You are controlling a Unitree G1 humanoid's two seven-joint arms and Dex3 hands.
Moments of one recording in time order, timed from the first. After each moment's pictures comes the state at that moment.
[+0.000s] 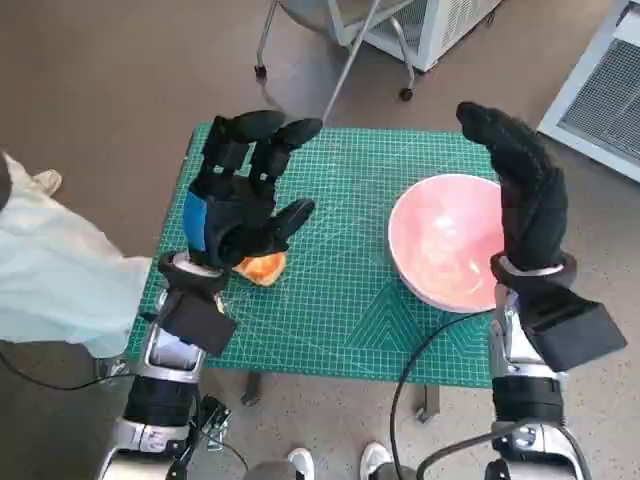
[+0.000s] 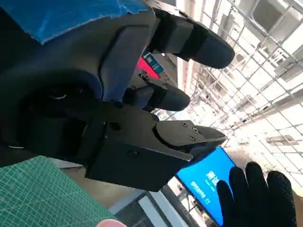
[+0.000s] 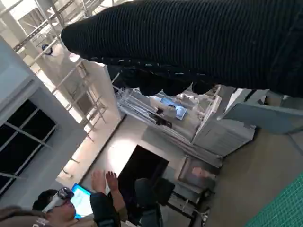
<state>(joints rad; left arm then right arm) -0.51 0.20 -0.01 0.26 0.21 -0.51 0.01 -0.63 -0.18 -0.11 0.52 0.15 -0.81 0.23</state>
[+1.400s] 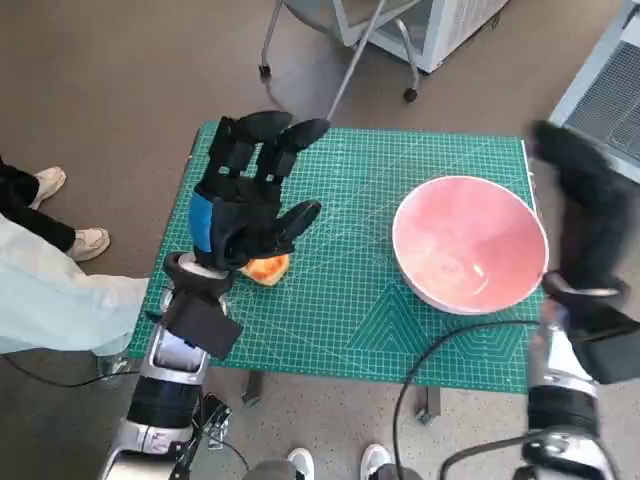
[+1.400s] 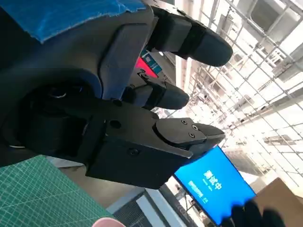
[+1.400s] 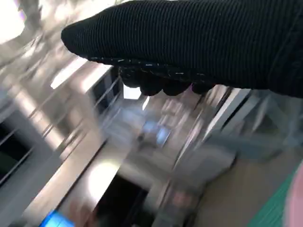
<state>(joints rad) -0.50 0.20 -0.02 0.24 0.22 -0.50 0.02 -0.58 -0.31 -0.29 0.76 0.11 -0.95 0.12</state>
